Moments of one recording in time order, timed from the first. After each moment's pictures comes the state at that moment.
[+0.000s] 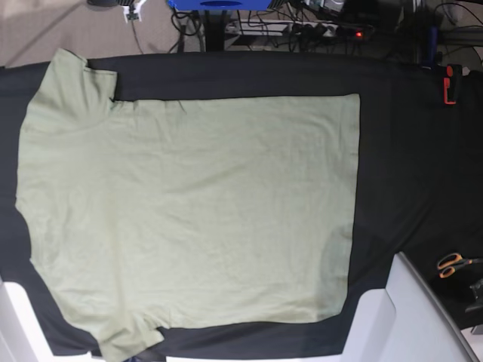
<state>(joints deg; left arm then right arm) 20.3 -4.5 1.2 15.4 0.0 -1.4 -18.4 -16.2 1.2 1.4 20.9 -2.7 3.0 -6.9</state>
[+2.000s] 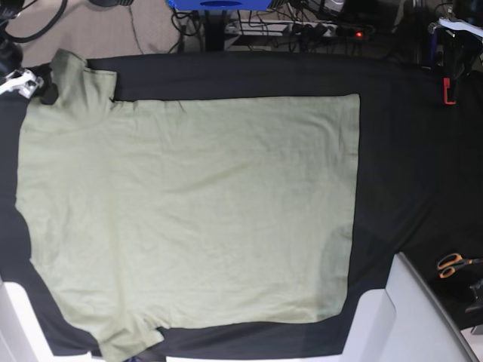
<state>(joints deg) 48.1 -7.6 -51.0 98.7 -40.6 -38.6 15.4 -15.4 8.3 52.0 68.4 33.6 40.2 -52.5</state>
